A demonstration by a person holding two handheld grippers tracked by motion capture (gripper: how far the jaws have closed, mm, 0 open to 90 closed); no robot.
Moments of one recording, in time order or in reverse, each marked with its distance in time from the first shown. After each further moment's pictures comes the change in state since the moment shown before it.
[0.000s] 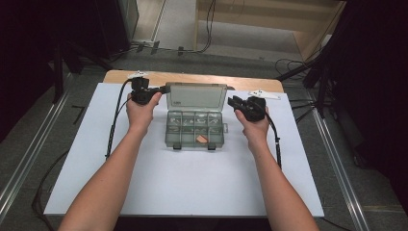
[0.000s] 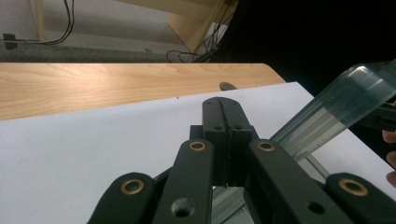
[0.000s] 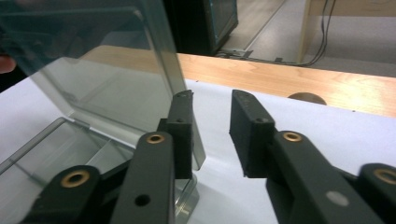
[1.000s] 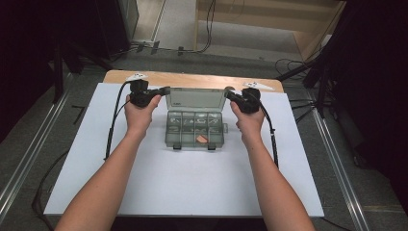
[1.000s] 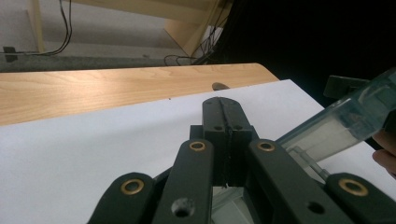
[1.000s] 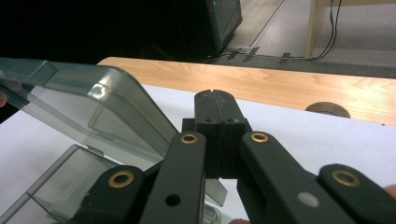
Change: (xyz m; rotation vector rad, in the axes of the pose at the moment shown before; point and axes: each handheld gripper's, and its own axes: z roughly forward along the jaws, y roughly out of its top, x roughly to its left) left arm -0.012 -0.004 -0.012 -0.018 -0.008 0.045; right arm 0.010 0.022 0.017 0.011 0.018 0.066
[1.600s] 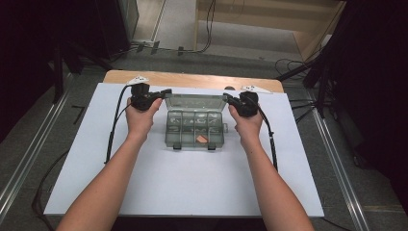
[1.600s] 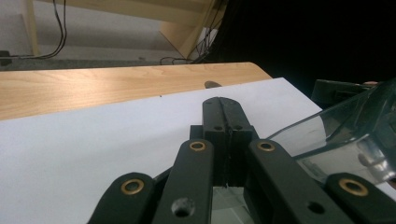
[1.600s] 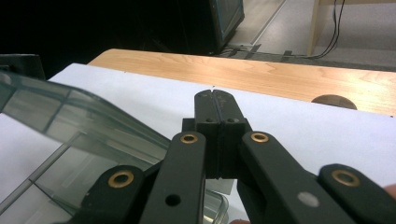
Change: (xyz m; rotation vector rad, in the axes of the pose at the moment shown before) left arm -0.009 -0.008 -0.004 -0.011 -0.016 0.016; right arm 0.006 -0.010 0.000 0.013 0.002 -0.020
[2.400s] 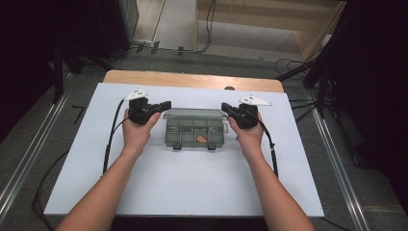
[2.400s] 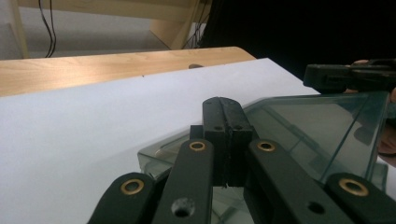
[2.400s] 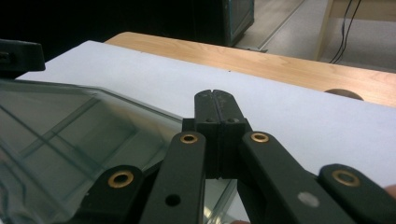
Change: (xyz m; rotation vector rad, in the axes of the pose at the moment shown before) left arm -0.019 -0.032 -0.024 0.011 -0.028 0.082; right arm 0.016 -0.027 -0.021 -0.008 0.023 -0.108
